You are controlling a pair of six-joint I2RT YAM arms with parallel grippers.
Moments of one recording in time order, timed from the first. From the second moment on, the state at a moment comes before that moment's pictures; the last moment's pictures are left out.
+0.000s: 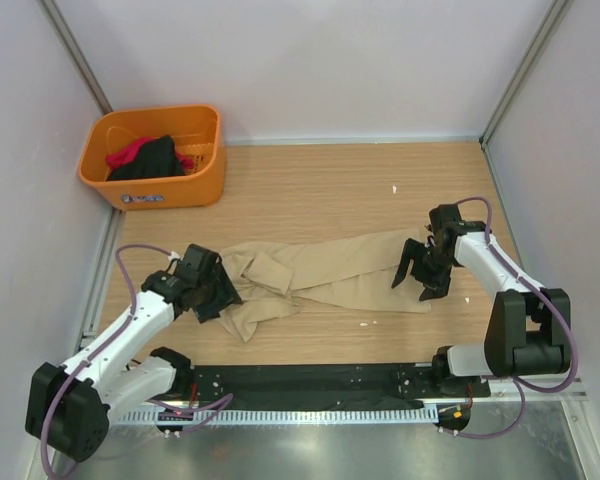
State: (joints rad) left arm -0.43 0.98 0.61 -0.76 -0.01 -0.94; right arm 0.04 1.37 0.86 -0.90 -0.22 0.43
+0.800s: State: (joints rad) left arm -0.43 1.04 0.51 -0.52 0.05 -0.88; right arm 0.04 1.37 0.85 -0.89 -0.24 0.42
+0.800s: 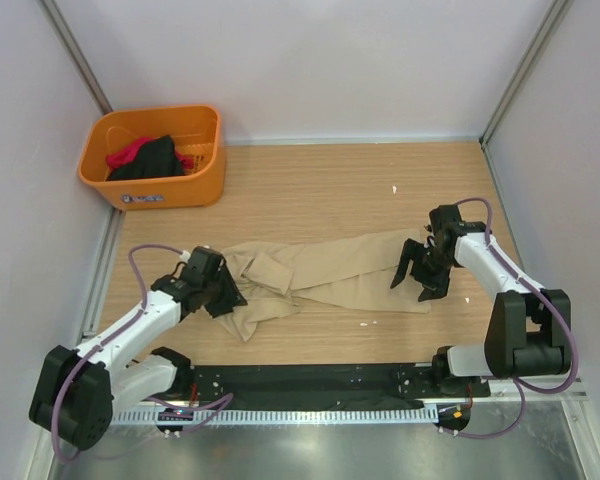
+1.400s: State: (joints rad) left arm -0.43 1.10 0.51 -0.49 0.04 -0.85; right arm 0.04 1.37 0.85 -0.89 -0.24 0.43
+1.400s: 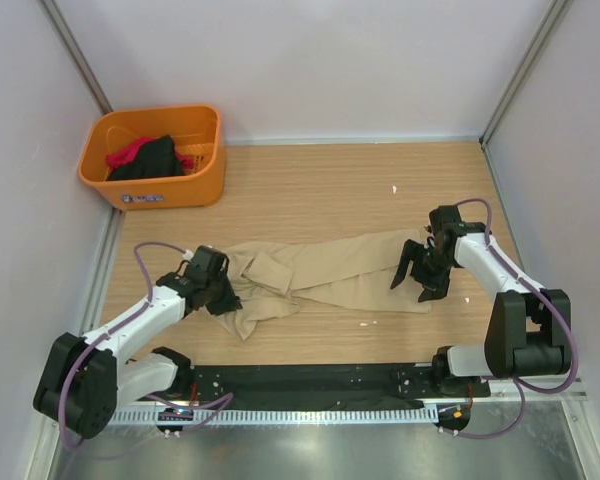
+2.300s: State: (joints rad) left arm -0.44 0.80 0.88 -0.73 0.07 -0.64; right arm -0.17 1.31 0.78 -0.90 -0.10 0.64
